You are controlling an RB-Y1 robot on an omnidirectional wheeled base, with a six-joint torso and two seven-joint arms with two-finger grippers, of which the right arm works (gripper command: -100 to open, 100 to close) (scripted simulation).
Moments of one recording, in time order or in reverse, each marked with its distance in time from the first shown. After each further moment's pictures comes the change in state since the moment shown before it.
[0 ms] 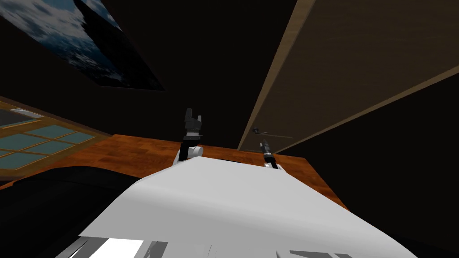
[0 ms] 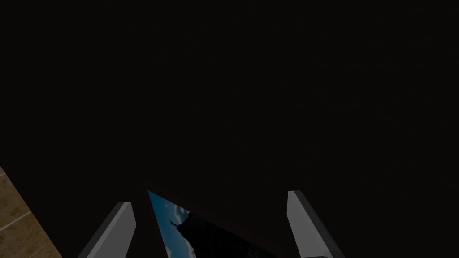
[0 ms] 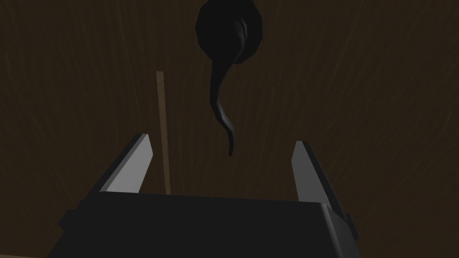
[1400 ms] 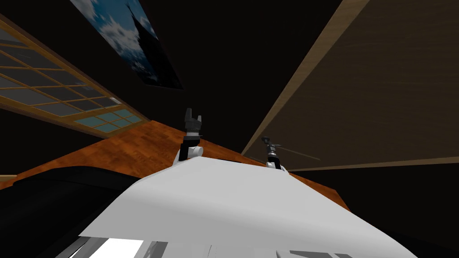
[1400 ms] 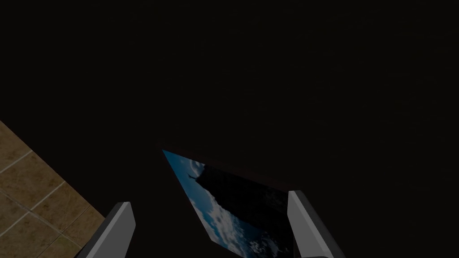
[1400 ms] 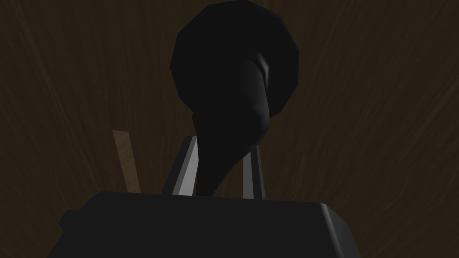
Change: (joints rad) arm -0.065 0.028 -0.166 0.134 -0.073 0.019 0.079
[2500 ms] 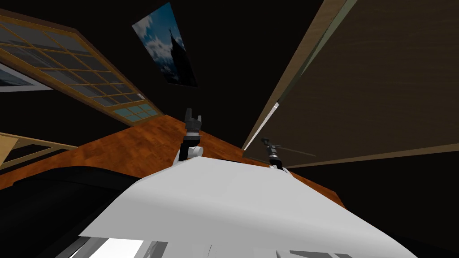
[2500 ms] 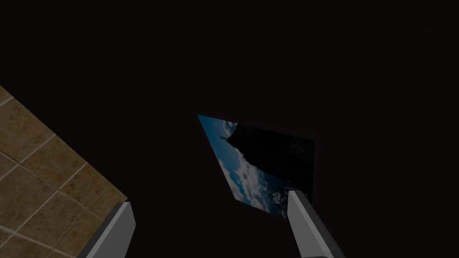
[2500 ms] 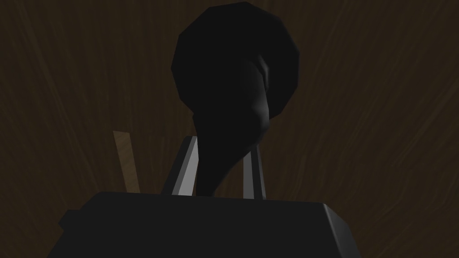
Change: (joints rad) arm 0.053 -0.065 0.083 -0.022 0.030 -0.055 -0.093
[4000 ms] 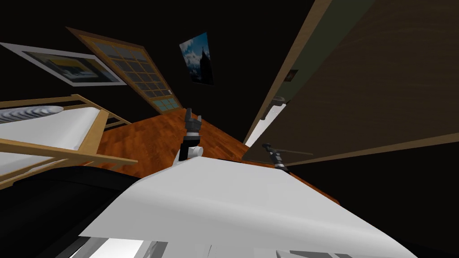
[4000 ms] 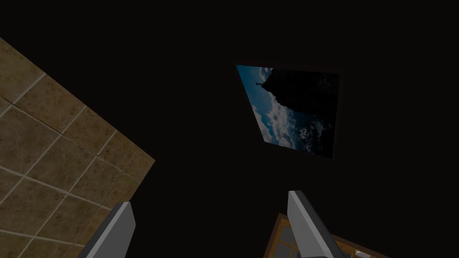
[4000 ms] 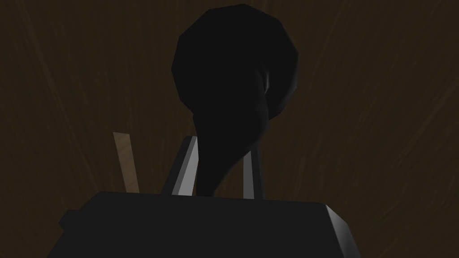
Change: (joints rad) arm 0.136 -0.113 0.100 0.017 0.025 -0.219 -0.127
